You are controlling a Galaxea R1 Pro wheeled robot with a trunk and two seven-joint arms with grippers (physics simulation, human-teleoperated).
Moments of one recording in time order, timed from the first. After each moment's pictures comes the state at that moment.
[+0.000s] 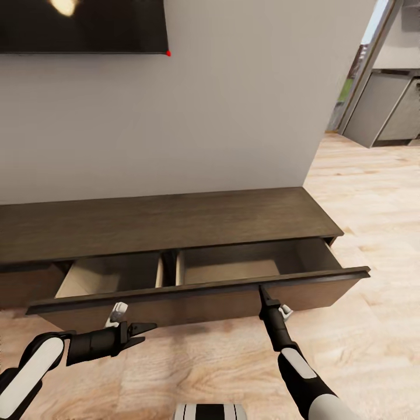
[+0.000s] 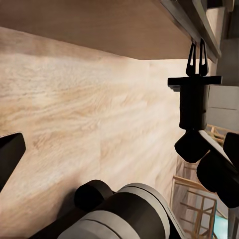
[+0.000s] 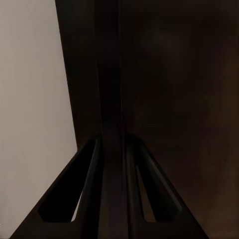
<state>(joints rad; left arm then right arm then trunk) -0.27 0.43 -0.16 -1.37 1.19 1.00 -0.34 -0.55 0.06 -0.02 -0.47 -1.43 0.06 0.86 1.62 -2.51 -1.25</state>
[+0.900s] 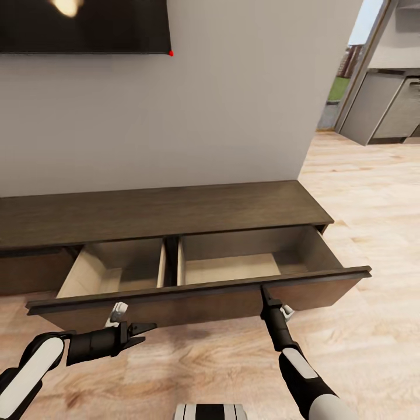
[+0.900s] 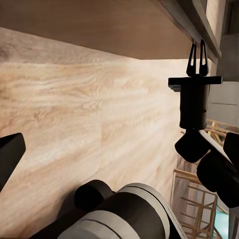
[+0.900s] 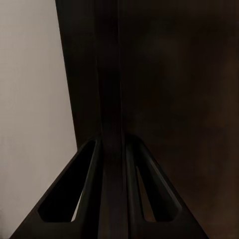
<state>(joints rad) -0.27 0.43 -0.16 -1.37 1.19 1.00 -0.34 -0.55 0.06 -0.04 -0.47 -1.43 0.06 0.86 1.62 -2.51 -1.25</state>
